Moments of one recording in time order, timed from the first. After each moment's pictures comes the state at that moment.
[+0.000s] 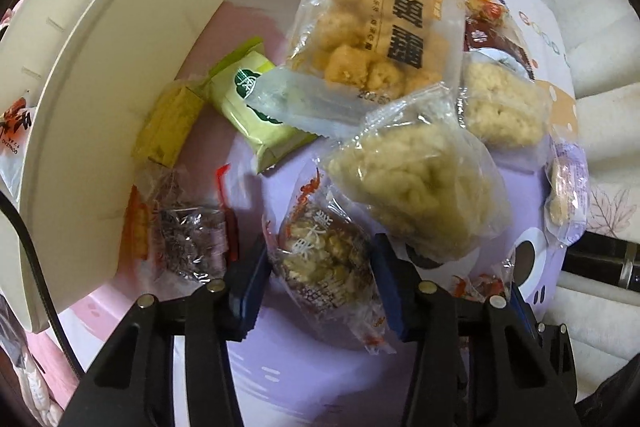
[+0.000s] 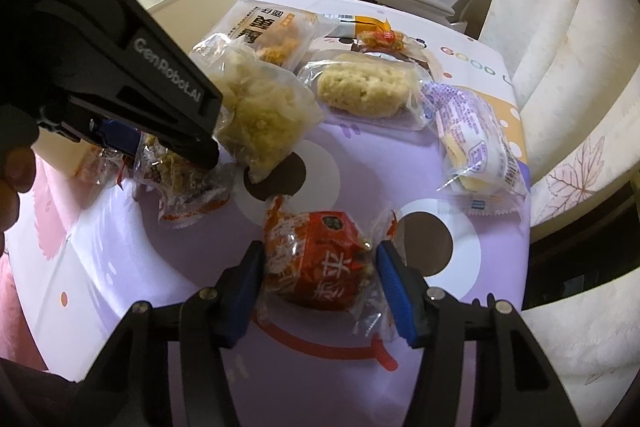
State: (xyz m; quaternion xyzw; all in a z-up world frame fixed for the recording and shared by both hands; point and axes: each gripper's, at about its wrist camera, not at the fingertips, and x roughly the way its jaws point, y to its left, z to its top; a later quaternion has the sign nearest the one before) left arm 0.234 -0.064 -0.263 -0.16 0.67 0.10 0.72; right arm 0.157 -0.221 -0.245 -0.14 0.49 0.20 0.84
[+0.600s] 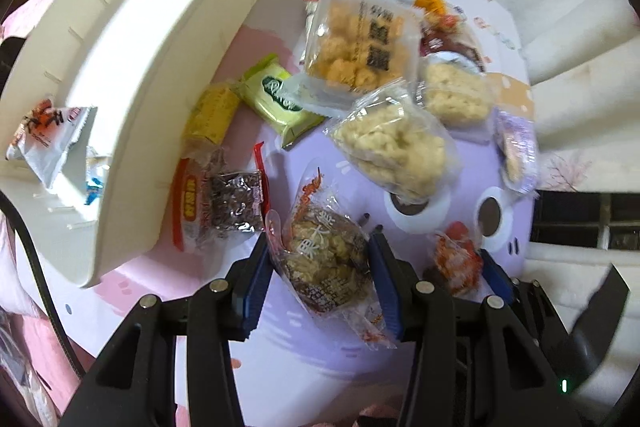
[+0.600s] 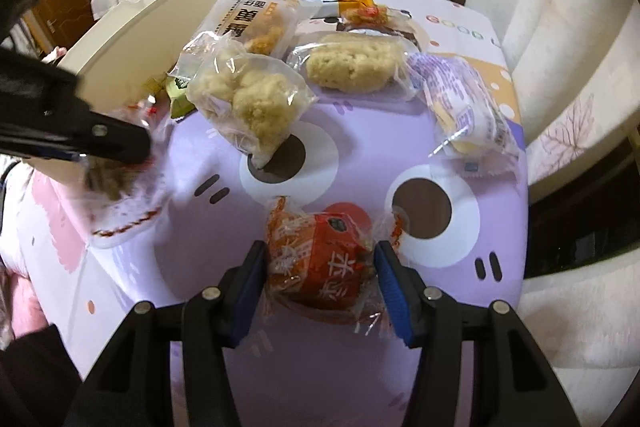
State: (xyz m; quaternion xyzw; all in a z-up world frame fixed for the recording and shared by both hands) left arm 0.189 -0.057 -0.202 -0.15 0.65 0.06 0.75; right arm 0.158 -0.226 -0.236 -0.09 0.54 0.17 0.82
